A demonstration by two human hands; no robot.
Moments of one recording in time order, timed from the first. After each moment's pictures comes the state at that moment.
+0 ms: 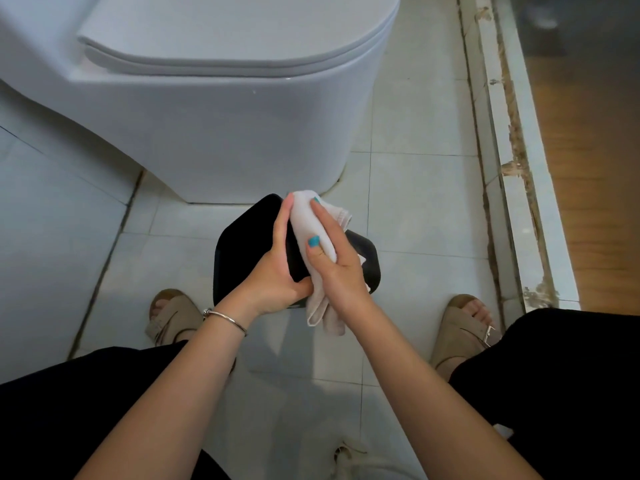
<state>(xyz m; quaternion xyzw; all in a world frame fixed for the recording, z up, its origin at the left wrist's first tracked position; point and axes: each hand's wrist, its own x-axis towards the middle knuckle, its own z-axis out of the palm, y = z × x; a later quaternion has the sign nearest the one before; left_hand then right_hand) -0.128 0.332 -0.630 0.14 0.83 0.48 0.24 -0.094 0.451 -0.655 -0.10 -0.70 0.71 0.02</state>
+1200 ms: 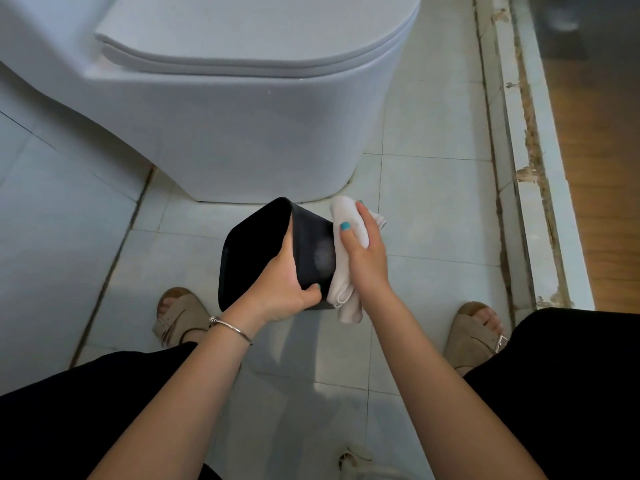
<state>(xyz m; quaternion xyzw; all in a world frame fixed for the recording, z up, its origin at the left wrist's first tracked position) -0.130 0.320 -0.650 0.11 0.88 0.40 0.24 -0.118 0.469 -0.673 -0.27 -0.70 0.66 -0.01</state>
